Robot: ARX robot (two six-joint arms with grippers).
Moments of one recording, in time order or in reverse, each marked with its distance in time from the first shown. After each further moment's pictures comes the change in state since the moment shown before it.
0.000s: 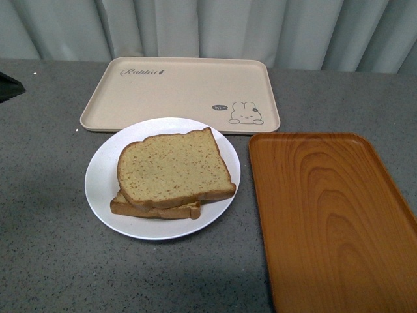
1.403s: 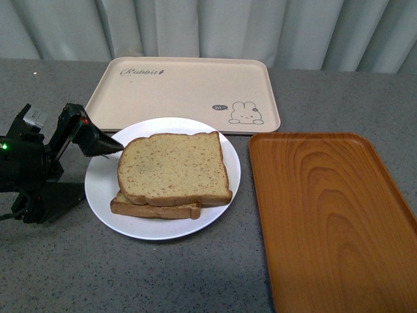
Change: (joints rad) left arm -0.021 0.708 0.317 0.139 0.300 -0.220; right arm 0.000 0.000 0.000 0.000 0.000 0.000
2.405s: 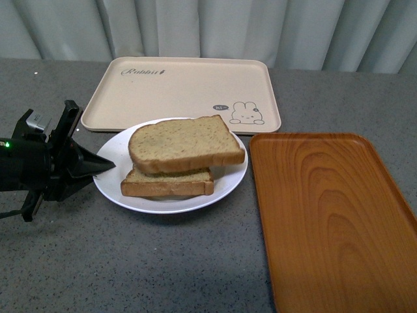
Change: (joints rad) left arm 0.013 0.034 0.019 0.018 0.040 -0.085; right arm 0.000 0.000 0.000 0.000 0.000 0.000
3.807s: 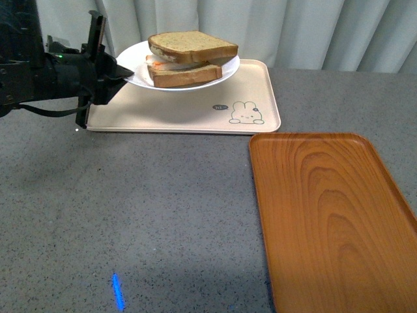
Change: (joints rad) left arm -0.064 0.217 0.513 0.136 -0.174 -0.331; right arm 0.000 0.000 0.000 0.000 0.000 0.000
